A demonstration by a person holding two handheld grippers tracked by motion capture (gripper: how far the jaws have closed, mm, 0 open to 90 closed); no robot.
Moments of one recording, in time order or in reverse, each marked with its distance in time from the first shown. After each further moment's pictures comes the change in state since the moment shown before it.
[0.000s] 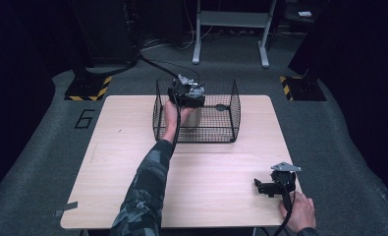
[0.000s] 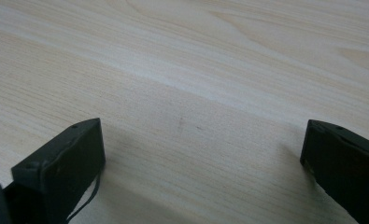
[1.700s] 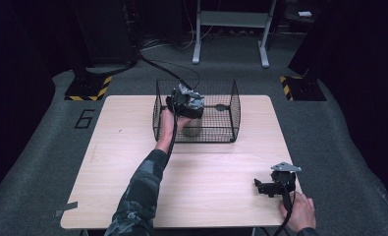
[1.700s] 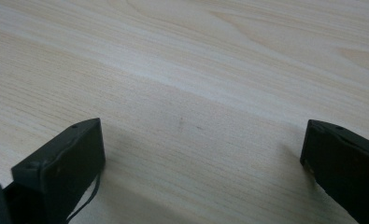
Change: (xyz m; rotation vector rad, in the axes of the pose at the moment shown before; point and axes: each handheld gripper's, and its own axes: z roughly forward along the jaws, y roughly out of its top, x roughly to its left) left arm -0.003 -0.024 -0.015 0.085 -0.042 0.078; right arm 0.000 0.000 0.000 0.000 0.002 -0.001
